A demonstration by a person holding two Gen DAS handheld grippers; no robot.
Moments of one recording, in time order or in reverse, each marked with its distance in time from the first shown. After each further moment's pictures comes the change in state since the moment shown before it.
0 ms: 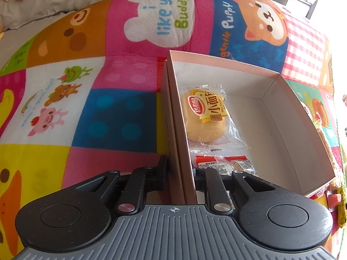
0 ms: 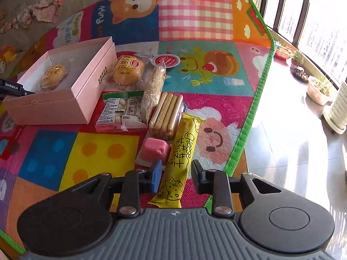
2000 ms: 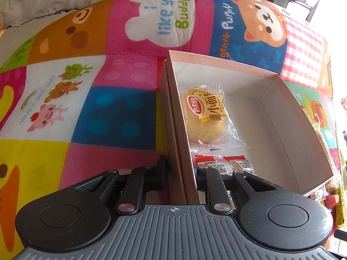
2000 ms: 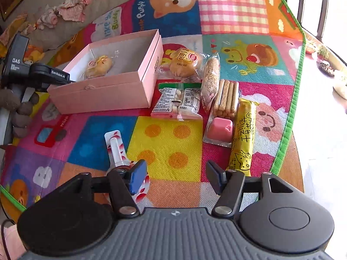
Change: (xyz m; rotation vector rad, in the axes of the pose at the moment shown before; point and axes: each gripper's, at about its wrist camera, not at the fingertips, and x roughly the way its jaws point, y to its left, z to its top) left arm -0.001 0.003 -0.004 -0.014 -0.008 -0.015; right arm -0.011 0.043 -0.027 0.013 0.072 0.192
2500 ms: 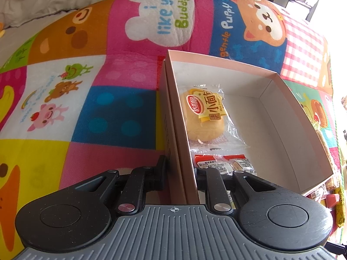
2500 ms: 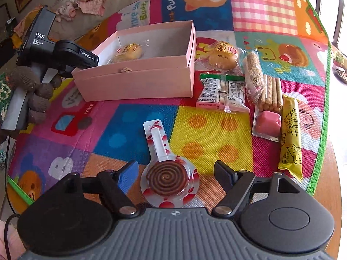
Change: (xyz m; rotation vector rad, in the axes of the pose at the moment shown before) left arm -0.001 0.000 -0.001 0.007 0.002 0.002; right arm 0.012 0.041 -0.012 -0.032 -0.010 0.071
